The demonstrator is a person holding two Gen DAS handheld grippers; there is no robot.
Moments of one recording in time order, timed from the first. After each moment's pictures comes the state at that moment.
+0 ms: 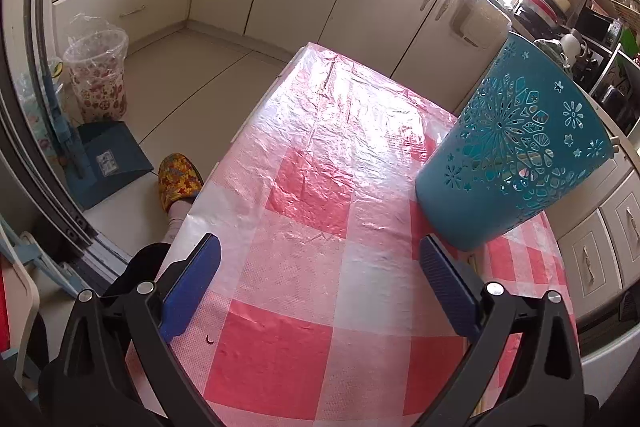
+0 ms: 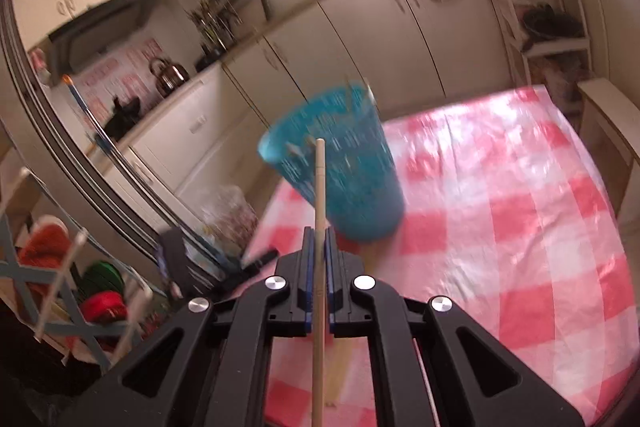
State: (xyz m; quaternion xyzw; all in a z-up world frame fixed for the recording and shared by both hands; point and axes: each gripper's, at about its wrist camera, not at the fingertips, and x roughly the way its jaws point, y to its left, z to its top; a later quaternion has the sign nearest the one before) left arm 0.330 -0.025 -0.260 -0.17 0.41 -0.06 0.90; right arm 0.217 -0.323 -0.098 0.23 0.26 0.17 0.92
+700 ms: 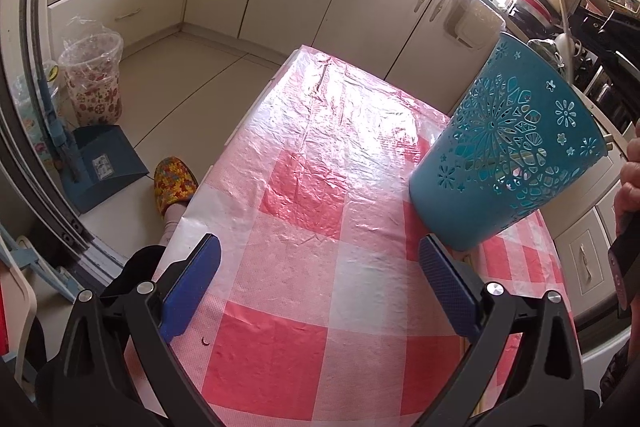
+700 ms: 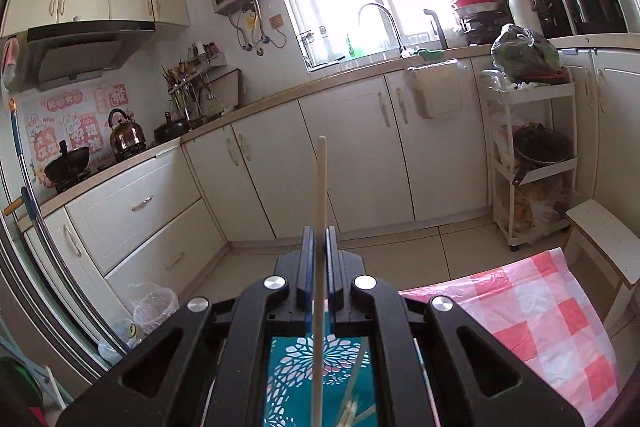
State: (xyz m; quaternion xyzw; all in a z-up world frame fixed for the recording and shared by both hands) left arm 0.330 -0.025 -0.259 -0.17 0.40 -0.07 0.90; right arm 0.353 -0.276 -0.084 0.14 0.17 0.04 0.98
